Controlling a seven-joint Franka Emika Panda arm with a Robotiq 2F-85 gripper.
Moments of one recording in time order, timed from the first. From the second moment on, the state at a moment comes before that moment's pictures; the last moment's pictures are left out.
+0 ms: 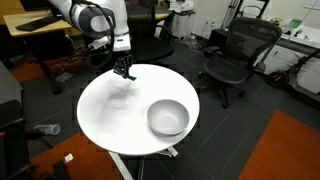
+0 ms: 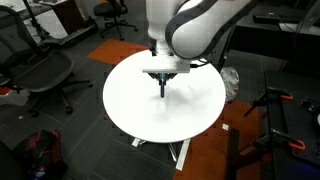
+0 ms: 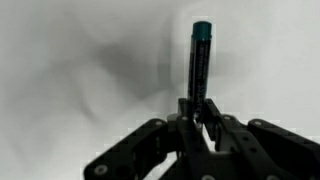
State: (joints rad) arm 0.20 0.55 -0.12 -1.93 0.05 2.54 1.23
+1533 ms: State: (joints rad) arm 0.16 0.68 -0.11 -1.81 0.06 2.55 1.21
